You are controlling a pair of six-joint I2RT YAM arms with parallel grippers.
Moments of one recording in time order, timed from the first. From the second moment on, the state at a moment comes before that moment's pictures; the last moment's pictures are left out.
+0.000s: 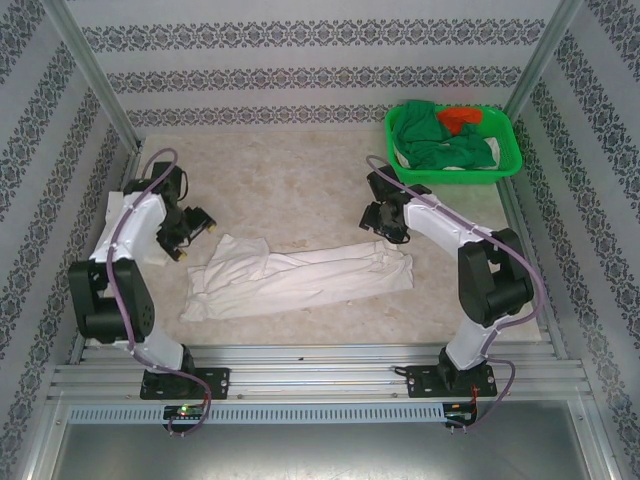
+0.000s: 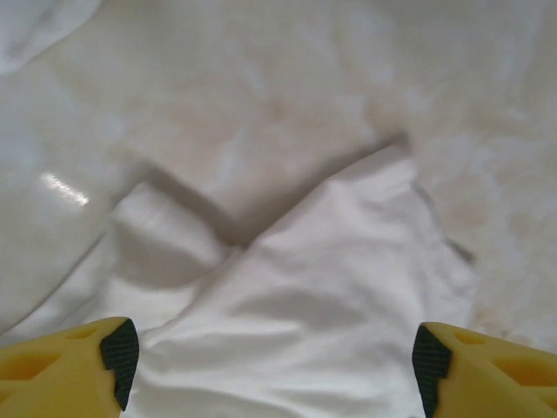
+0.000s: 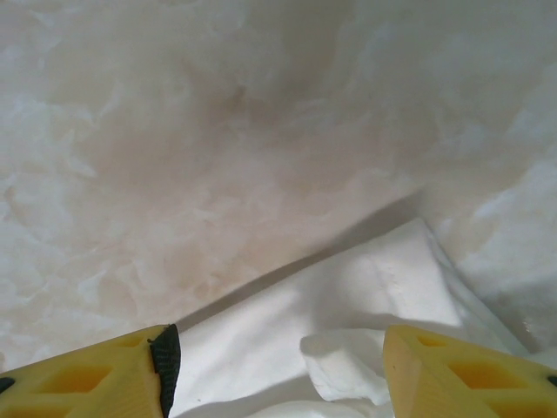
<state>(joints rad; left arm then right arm) 0.09 1.63 1.32 -1.10 0.12 -0.76 0.38 1.75 1.26 -0.72 0.05 0.80</state>
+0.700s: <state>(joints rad) -0.01 2.13 1.66 -1.15 0.14 -0.81 0.39 1.76 1.26 -0.70 0.03 0.79</state>
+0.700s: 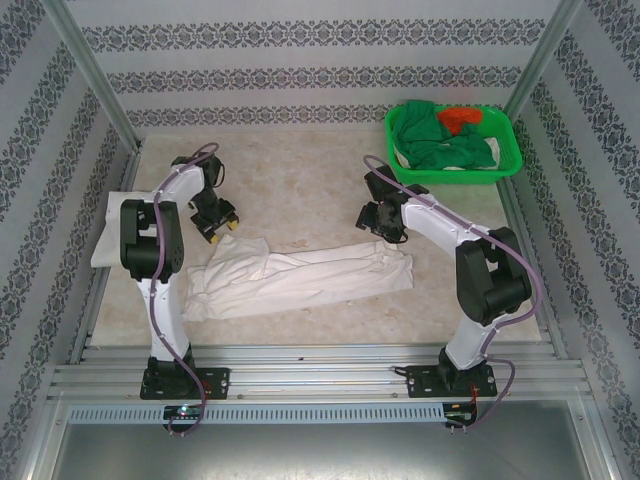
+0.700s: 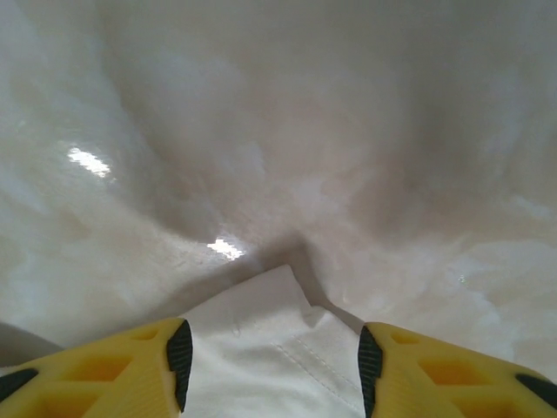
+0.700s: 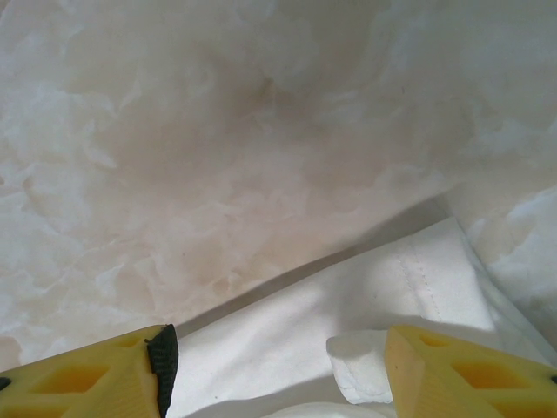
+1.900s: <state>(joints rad) -0.02 1.40 1.09 -1.28 0.49 -0.63 0.41 2.02 1.57 -0.70 -0.14 0.66</state>
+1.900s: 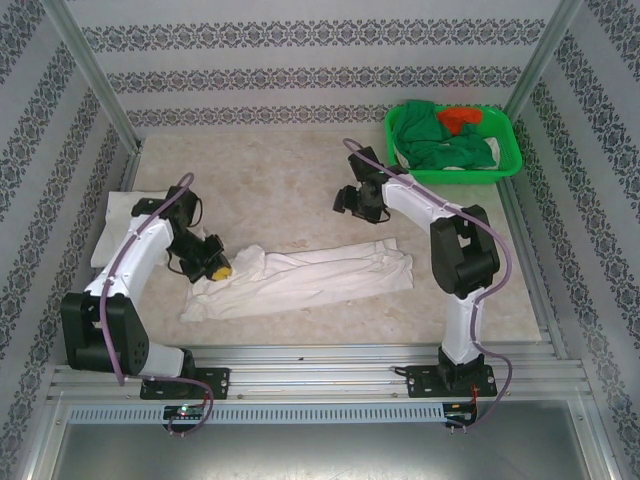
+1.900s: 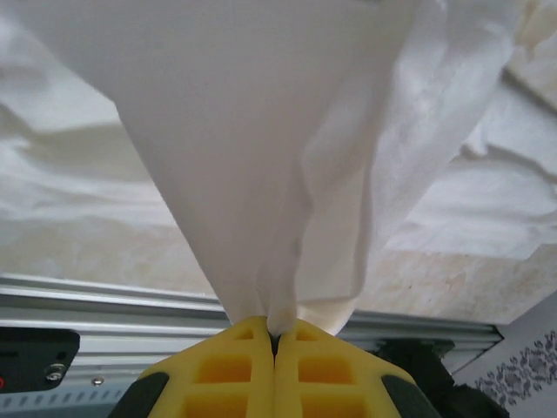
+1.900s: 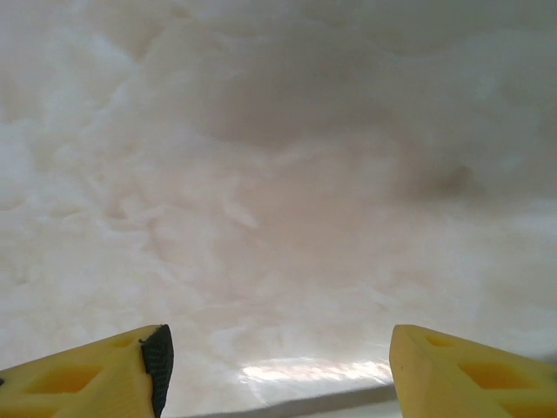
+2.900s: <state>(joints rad) 0.04 1.98 1.29 -1.12 0.43 -0.54 0.69 2.11 1.55 -0.63 -0.42 0.23</state>
